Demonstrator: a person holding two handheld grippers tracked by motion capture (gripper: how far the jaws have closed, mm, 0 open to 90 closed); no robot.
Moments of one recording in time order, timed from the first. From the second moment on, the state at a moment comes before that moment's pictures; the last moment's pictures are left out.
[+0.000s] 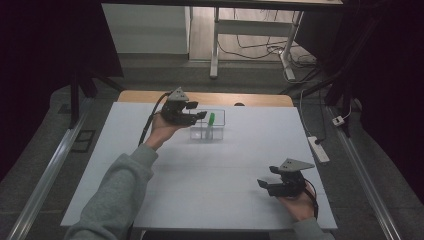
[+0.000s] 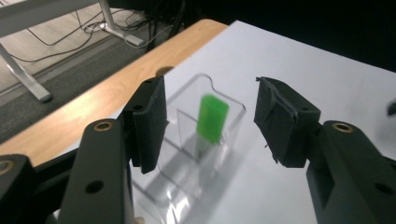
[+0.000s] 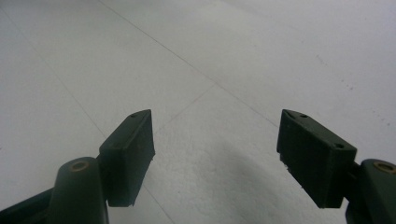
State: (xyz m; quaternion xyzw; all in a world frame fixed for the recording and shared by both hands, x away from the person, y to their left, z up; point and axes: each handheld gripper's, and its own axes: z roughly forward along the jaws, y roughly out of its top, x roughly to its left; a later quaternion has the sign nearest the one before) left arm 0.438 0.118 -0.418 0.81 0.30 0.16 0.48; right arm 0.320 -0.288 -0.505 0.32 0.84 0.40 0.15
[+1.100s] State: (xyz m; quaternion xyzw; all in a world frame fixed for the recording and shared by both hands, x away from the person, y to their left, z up) left arm 0.292 0.214 -0.485 0.82 0.35 0.18 0.42; right arm 0.322 -0.288 -0.504 0.32 0.84 0.41 0.15
